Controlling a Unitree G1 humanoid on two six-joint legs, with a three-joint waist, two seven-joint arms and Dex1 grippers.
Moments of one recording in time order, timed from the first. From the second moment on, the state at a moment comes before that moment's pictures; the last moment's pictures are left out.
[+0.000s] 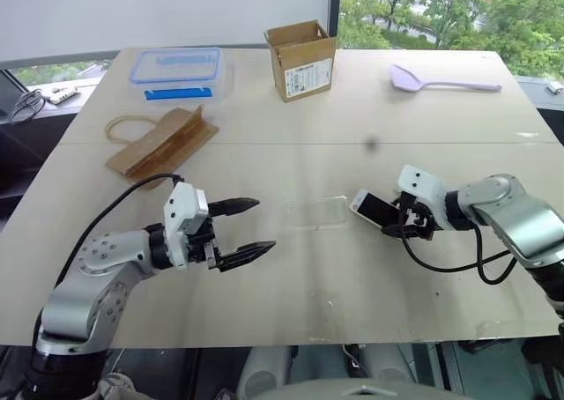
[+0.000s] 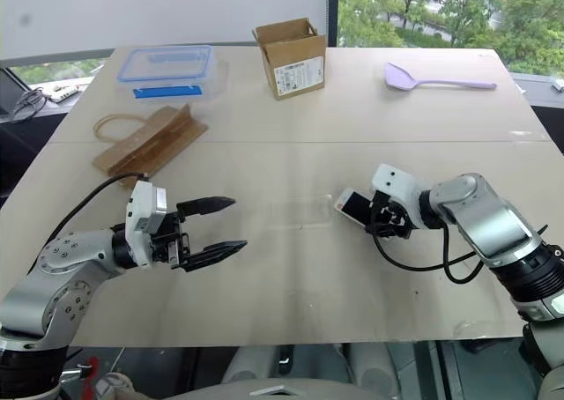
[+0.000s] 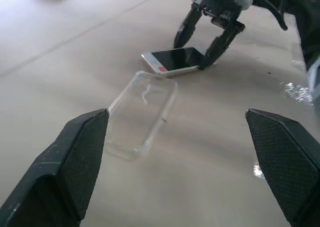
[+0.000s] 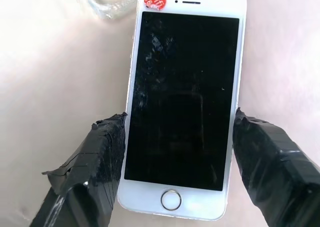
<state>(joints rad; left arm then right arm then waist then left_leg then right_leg) 0.01 0.74 0.22 -0.42 -0.63 0.44 -1.07 -0.59 -0.84 0.36 -0.25 0.25 0.92 0.99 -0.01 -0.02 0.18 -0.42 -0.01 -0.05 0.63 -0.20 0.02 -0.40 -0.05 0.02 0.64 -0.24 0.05</state>
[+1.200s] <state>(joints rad) 0.12 0.74 0.23 -0.43 -0.59 0.39 -1.01 -1.05 -0.48 0.71 0.28 -0.18 0.37 1.32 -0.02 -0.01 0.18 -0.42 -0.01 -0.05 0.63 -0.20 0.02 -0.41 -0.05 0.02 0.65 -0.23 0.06</state>
